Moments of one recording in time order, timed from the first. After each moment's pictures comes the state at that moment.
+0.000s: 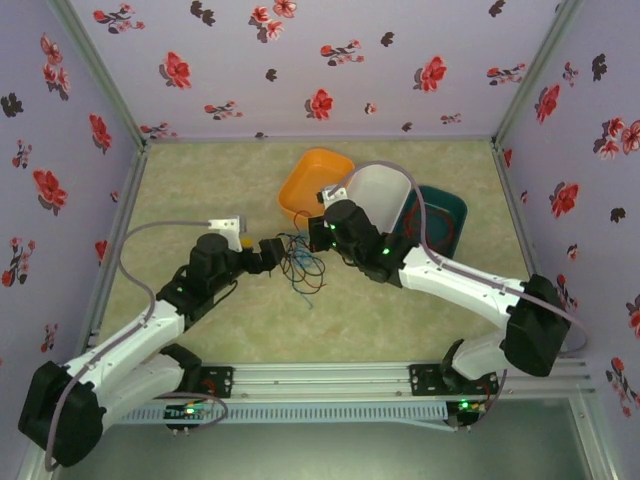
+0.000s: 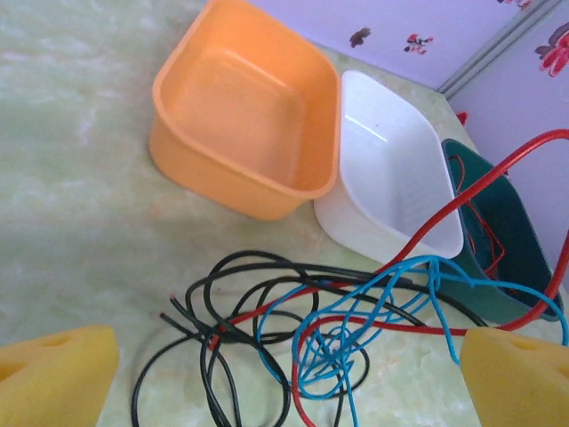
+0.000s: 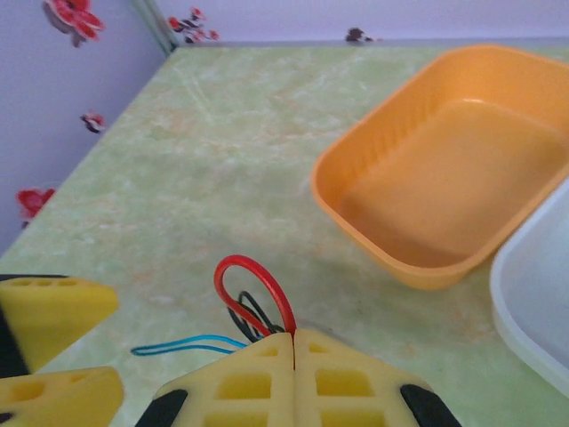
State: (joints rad) left arm -0.58 0.91 0.48 0.05 0.03 -0.56; right arm 0.95 1.40 1.07 -0.17 0.23 0.46
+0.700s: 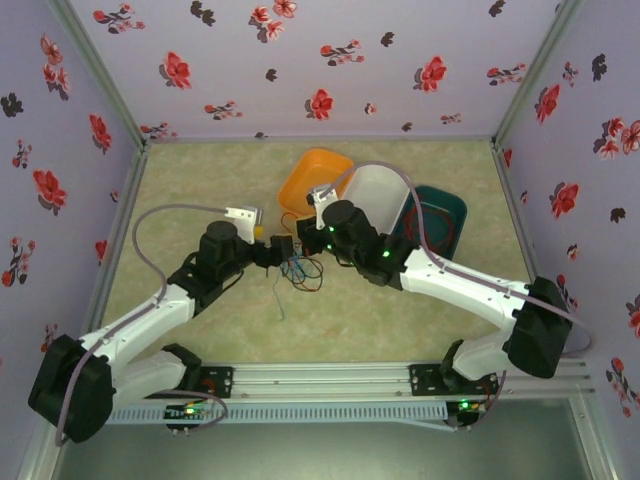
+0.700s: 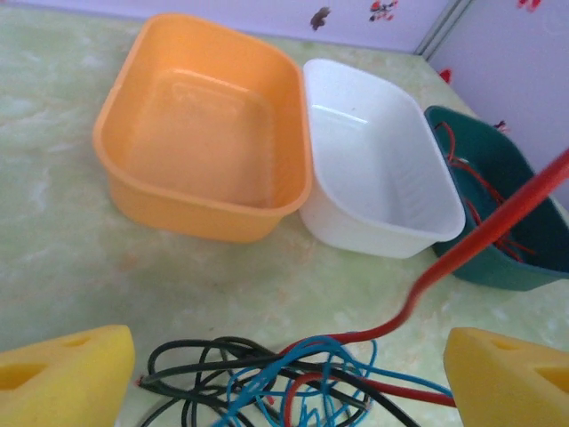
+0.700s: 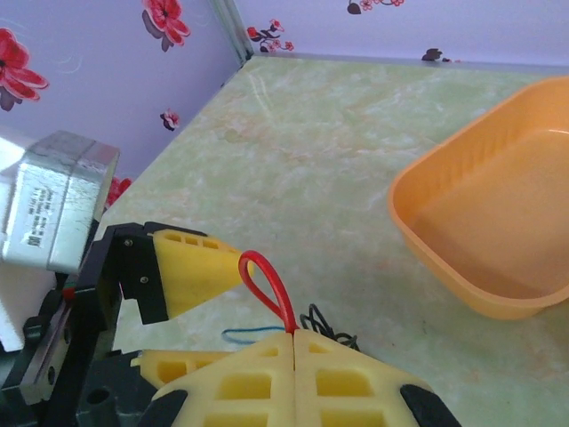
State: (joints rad) left arm -0.58 1.07 0.56 0.13 0.11 -0.37; right arm 0.98 1.39 1.10 -0.15 0.15 0.42
